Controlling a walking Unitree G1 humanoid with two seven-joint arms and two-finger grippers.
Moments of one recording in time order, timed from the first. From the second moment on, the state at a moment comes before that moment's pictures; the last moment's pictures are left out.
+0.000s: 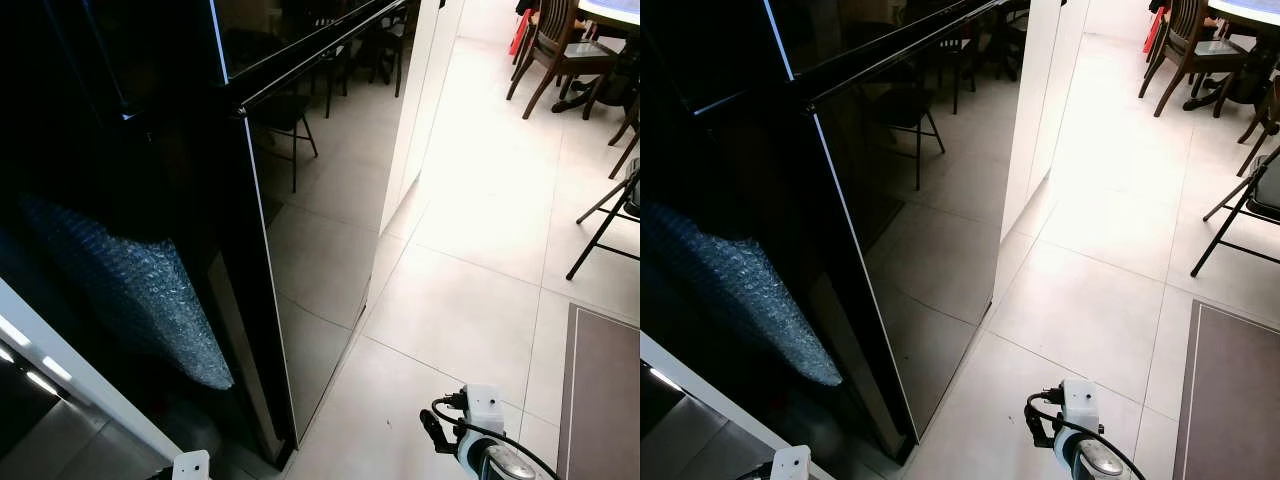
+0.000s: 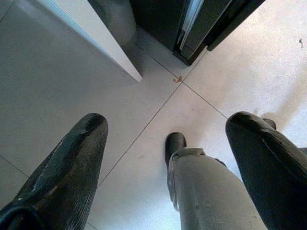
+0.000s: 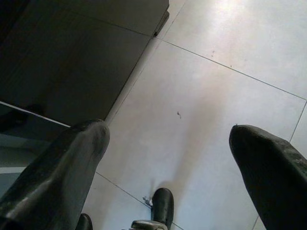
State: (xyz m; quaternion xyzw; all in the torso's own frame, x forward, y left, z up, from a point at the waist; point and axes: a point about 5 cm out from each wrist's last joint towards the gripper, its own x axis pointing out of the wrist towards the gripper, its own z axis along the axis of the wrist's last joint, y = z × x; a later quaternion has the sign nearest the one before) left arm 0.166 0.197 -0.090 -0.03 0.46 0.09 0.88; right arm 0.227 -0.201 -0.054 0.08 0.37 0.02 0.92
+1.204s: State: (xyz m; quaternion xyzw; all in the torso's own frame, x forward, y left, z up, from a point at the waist) left arm 0.167 0.209 -0.088 -0.02 0.46 0.06 0.88; right arm 0.172 -0.177 -0.089 0.09 0.45 -0.03 0.89
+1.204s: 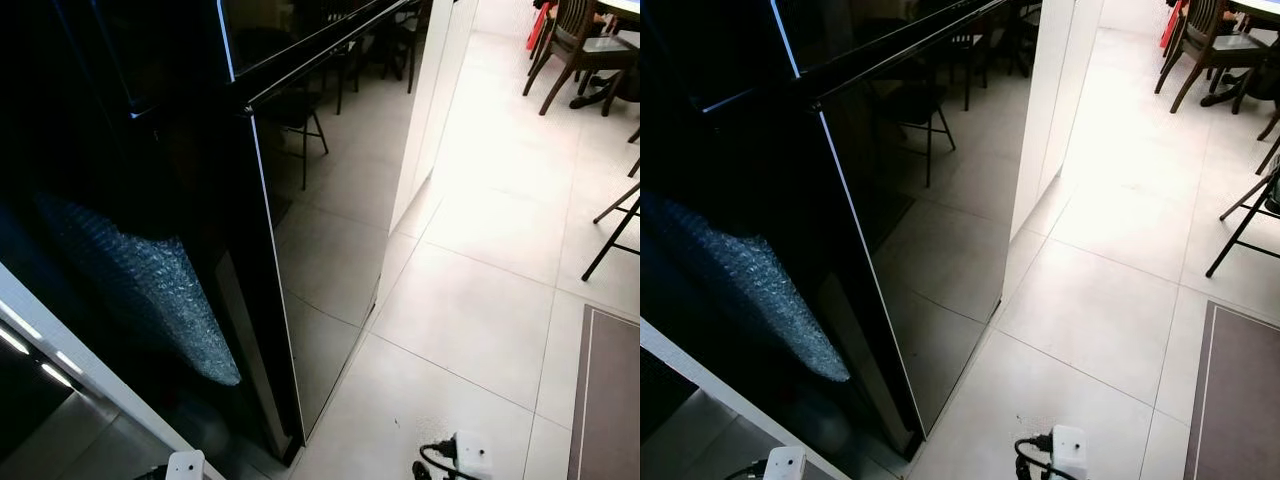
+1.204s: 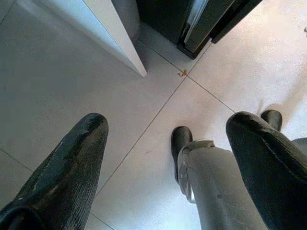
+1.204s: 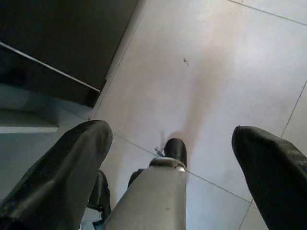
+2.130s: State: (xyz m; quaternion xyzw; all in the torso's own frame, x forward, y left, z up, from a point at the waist) left arm 0.163 0.213 -0.088 -0.02 0.47 0.06 0.88; right arm 0.172 -0.175 -0.089 0.09 0.45 -0.02 0.89
